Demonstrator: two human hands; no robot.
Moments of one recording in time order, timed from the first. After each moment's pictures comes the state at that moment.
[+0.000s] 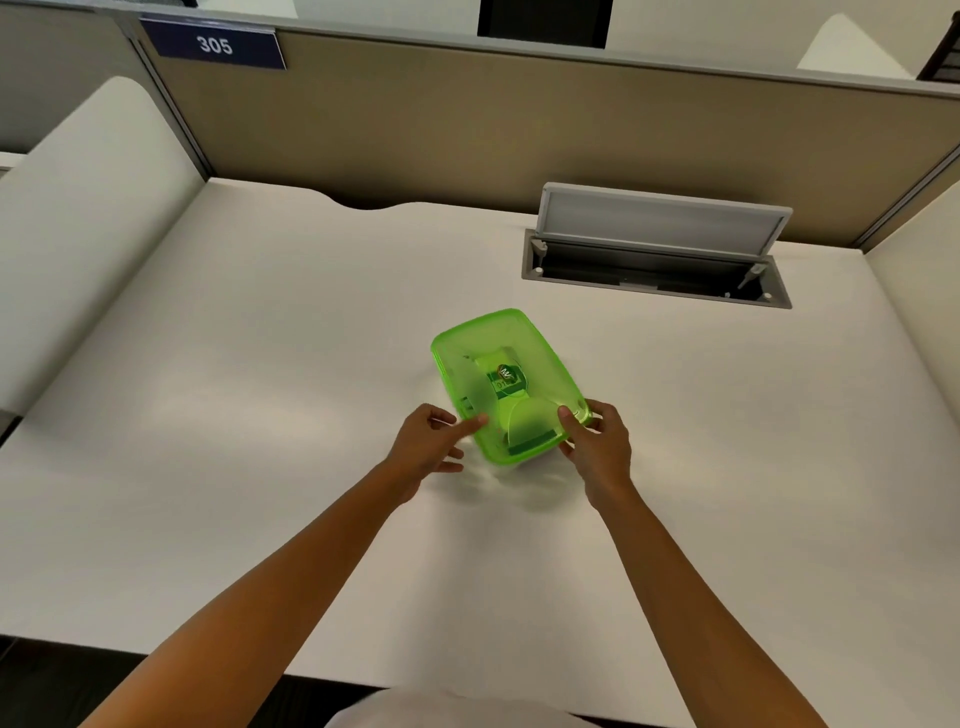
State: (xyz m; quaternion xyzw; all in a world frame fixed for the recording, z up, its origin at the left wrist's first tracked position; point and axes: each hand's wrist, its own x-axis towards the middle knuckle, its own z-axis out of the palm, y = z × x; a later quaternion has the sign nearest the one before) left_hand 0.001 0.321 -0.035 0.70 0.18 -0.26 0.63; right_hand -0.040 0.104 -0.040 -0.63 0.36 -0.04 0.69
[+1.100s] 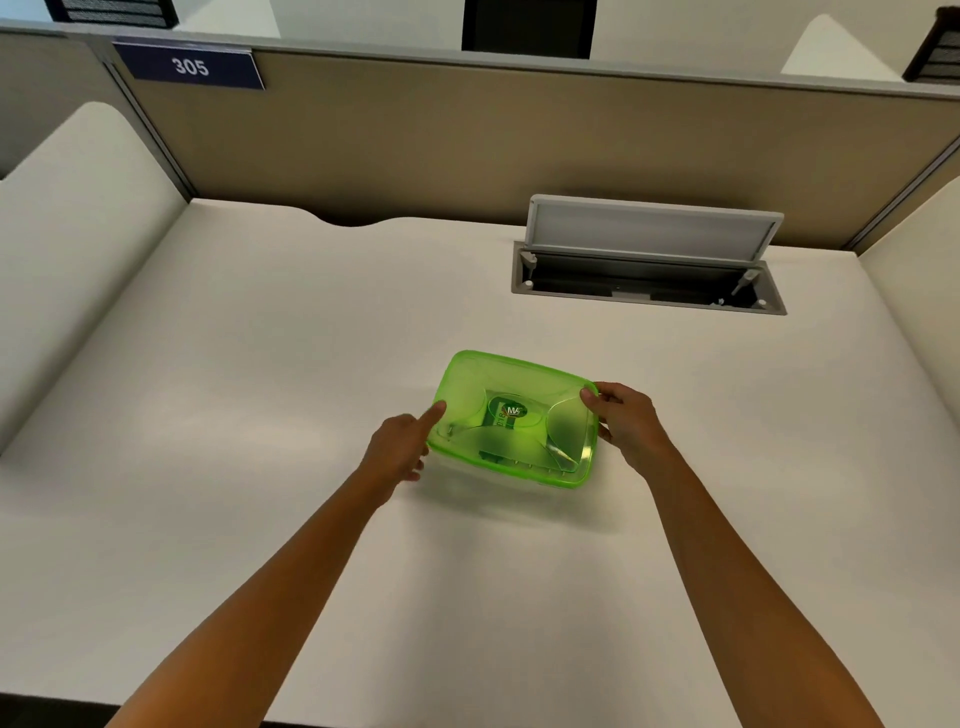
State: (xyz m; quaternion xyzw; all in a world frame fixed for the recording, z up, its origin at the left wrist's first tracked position) left_hand 0.034 0.335 -0.031 0.79 0.18 -0.26 0.52; right_hand 0.018 0.035 -0.031 -0.69 0.31 0.05 0.66
